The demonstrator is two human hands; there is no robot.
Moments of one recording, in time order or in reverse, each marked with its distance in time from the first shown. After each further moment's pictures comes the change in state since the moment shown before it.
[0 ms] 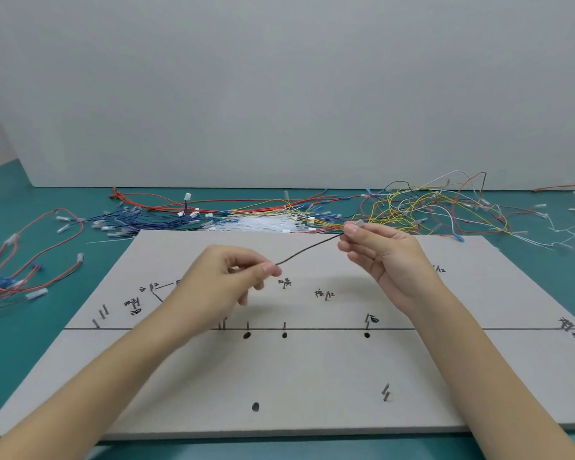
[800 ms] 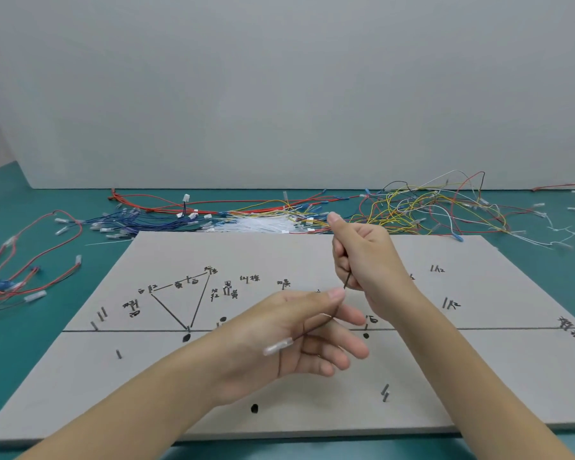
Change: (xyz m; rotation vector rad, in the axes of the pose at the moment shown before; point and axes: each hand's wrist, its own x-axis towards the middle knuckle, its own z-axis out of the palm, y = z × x) left_hand -0.032 0.028 0.045 -0.636 -0.661 -0.280; right_hand -0.012 0.001 0.039 -0.369 0.027 -0.039
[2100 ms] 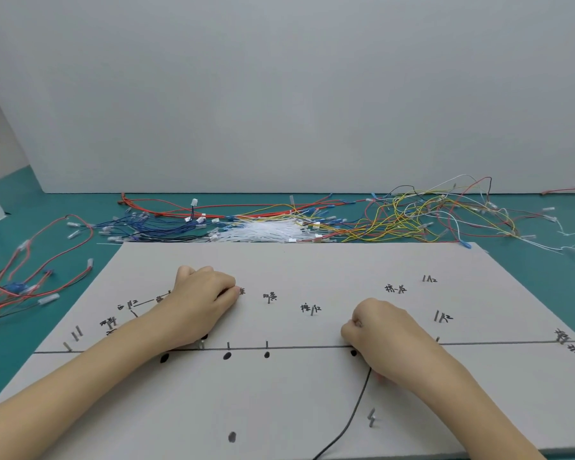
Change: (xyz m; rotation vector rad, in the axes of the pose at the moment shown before) left_hand 0.007 -0.024 -0.151 1.592 0.677 0.172; right_hand -0.046 0.035 -0.017 -1.166 -0.175 0.126
